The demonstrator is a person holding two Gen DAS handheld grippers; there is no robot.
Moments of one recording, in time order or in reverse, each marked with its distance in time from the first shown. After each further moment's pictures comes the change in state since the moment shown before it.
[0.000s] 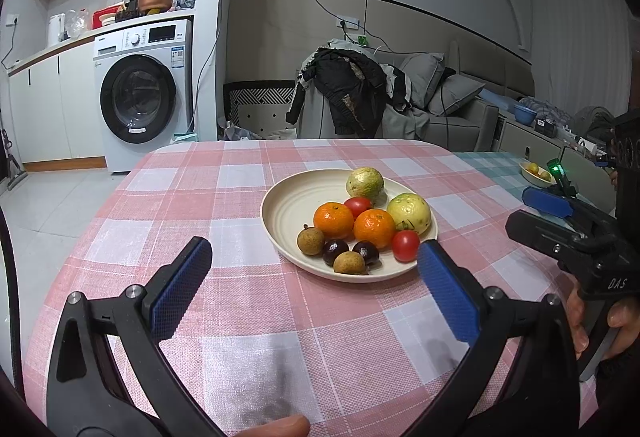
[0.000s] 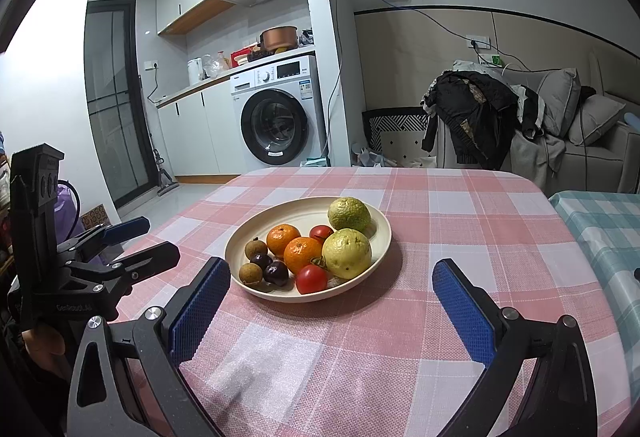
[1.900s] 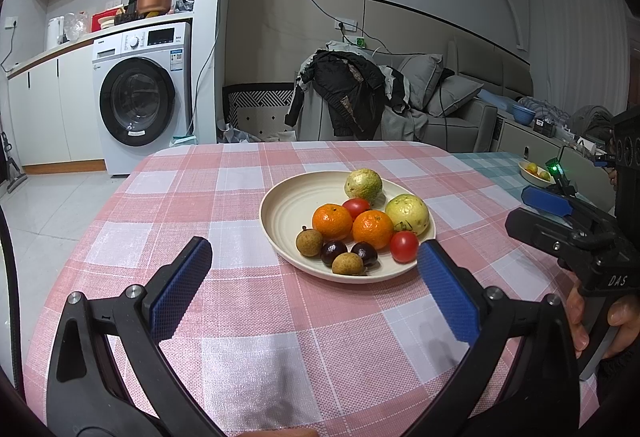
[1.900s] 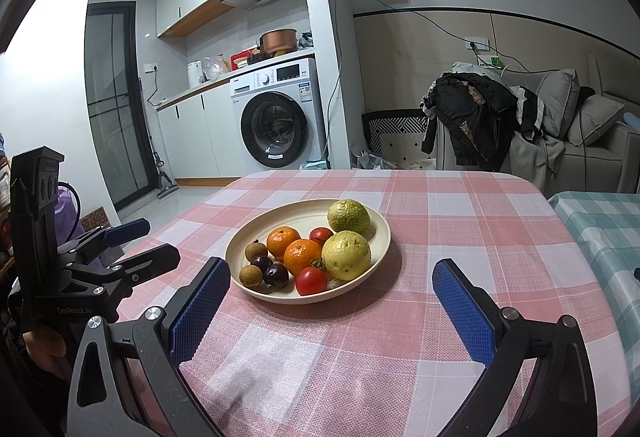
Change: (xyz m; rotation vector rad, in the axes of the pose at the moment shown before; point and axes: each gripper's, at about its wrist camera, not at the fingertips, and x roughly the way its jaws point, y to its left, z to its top) left arm 0.000 -0.001 0.001 0.003 -0.008 -0.002; right arm -0.002 0.000 -0.001 0.005 -0.008 -0.002
